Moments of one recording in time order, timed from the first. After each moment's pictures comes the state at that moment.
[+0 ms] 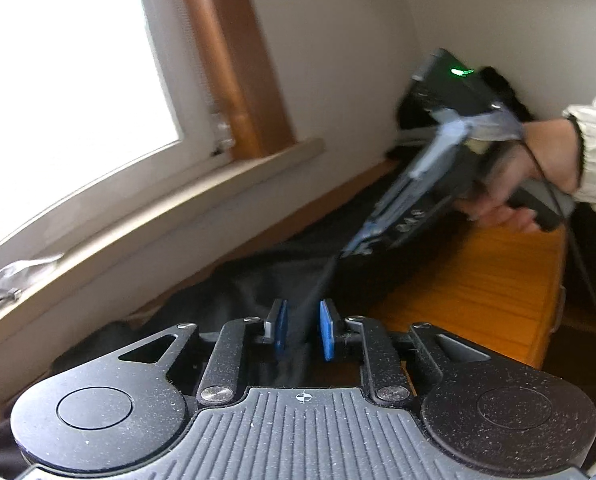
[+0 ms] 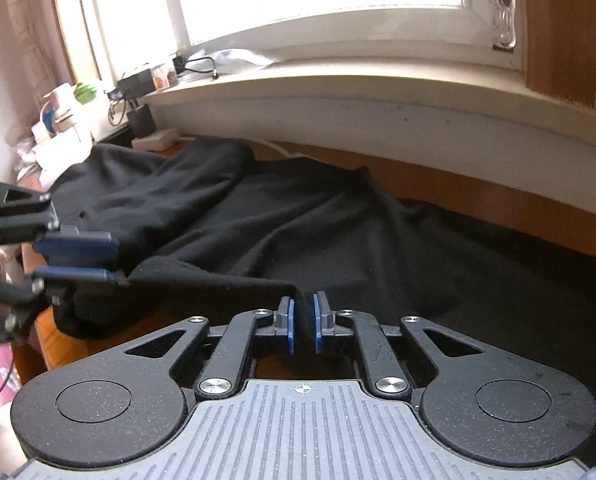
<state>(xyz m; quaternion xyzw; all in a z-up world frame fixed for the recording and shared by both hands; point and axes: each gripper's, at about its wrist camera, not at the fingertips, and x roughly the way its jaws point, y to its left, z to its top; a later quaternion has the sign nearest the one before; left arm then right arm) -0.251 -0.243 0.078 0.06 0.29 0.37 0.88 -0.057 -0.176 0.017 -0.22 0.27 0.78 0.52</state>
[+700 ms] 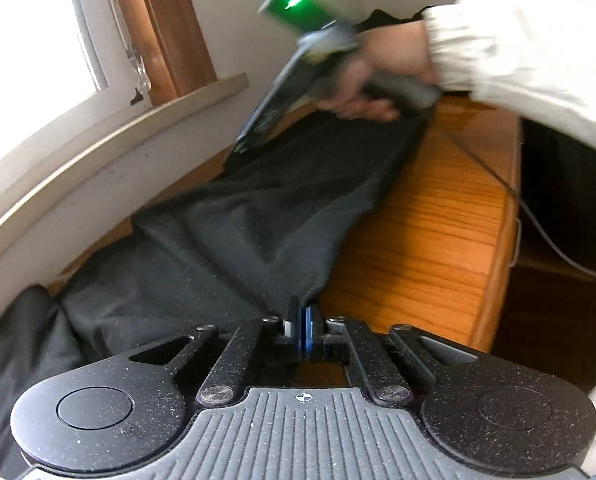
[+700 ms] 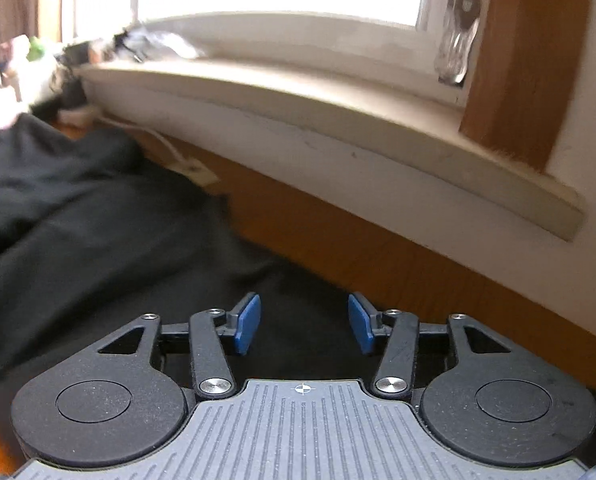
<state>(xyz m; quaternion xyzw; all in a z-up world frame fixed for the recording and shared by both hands) -0.274 -0.236 0.028 0.04 0.35 0.29 0.89 -0.004 -0.085 0.005 -0.31 0.18 0.74 0.57</state>
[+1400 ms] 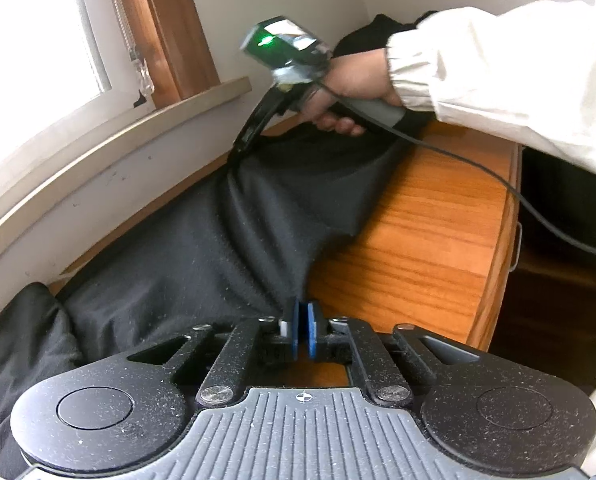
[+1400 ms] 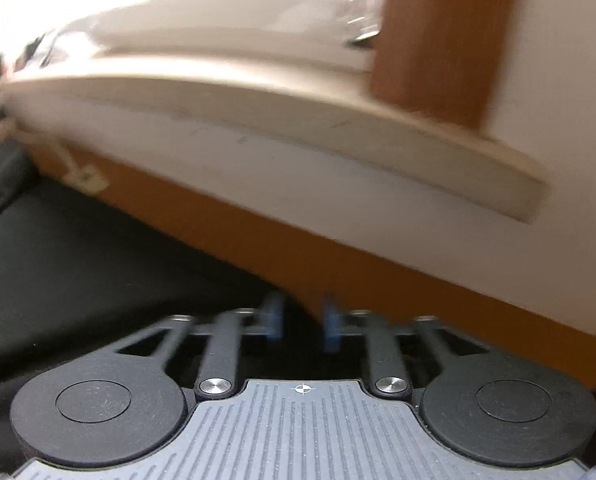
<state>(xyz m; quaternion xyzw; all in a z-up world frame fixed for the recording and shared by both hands) -0.271 -0.228 0.034 0.02 0.34 0.29 0.90 0.045 -0.078 0.000 -0.26 0.20 0.68 0.66</state>
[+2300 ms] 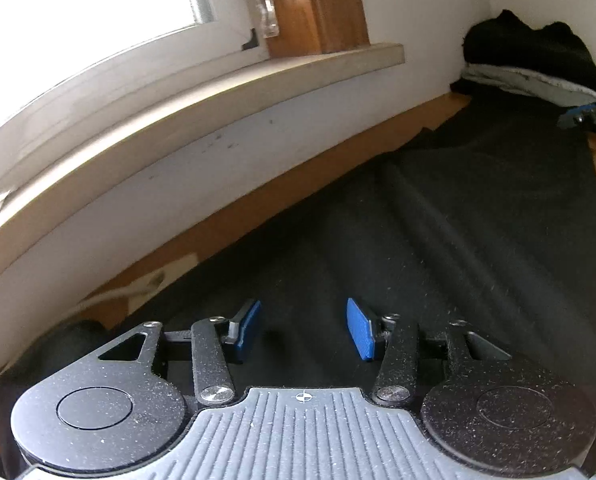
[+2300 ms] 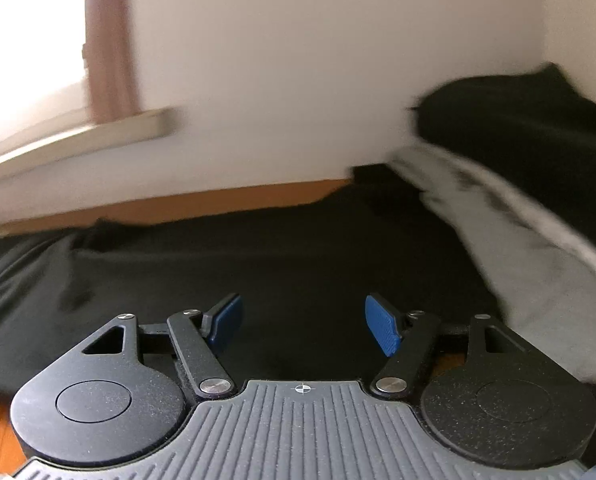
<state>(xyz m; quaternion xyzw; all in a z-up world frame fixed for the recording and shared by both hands) -0.246 -0.076 0.031 -0.04 0.36 0.37 0.86 0.201 -0.297 0.000 -0.11 0.25 0.51 0.81</state>
